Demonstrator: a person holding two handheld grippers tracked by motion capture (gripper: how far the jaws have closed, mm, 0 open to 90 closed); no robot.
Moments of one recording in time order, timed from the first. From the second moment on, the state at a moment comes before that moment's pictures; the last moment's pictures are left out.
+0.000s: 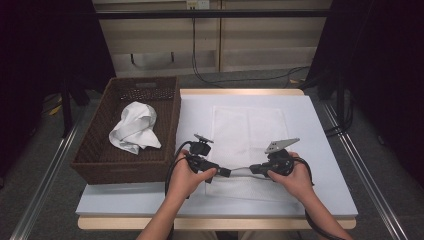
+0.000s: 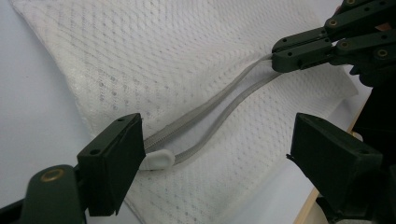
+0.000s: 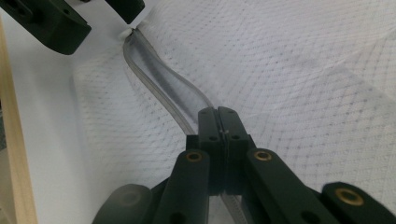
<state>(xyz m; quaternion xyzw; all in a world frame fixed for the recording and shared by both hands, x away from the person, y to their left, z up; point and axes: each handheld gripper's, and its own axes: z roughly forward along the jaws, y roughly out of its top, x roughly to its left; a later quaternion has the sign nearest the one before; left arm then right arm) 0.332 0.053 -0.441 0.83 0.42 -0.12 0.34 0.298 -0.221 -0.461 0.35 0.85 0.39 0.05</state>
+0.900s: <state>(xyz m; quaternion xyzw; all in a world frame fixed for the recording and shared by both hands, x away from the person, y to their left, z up) 0.332 0.053 -0.439 0.83 0.42 -0.11 0.35 0.307 -0.222 -0.435 0.33 0.85 0.40 0.05</state>
